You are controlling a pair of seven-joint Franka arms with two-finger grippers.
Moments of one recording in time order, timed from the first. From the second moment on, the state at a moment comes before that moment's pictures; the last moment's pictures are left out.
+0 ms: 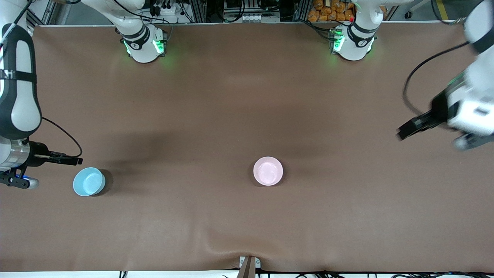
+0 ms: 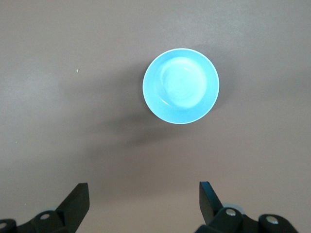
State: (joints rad) left arm 0.03 0.15 -0.16 -1.40 0.03 1.60 -0.47; right arm -0.12 0.47 -0.08 -1.51 0.15 1.80 -0.01
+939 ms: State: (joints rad) left arm 0.16 0.06 -0.17 -1.50 0.02 1.54 -0.34; right arm -0.12 0.64 -0.08 -1.51 0.17 2.03 -0.19
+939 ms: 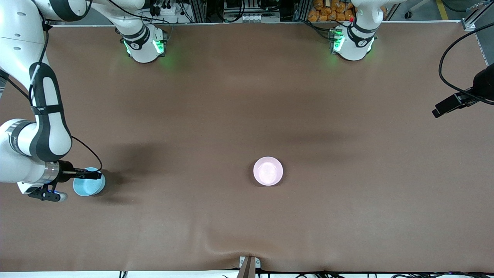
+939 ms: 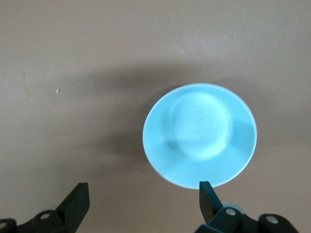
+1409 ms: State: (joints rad) left arm 0.17 0.06 -0.17 -1.50 0.00 1.54 -0.29; right arm -0.20 0.74 -0.09 -1.51 0.13 2.24 -0.46
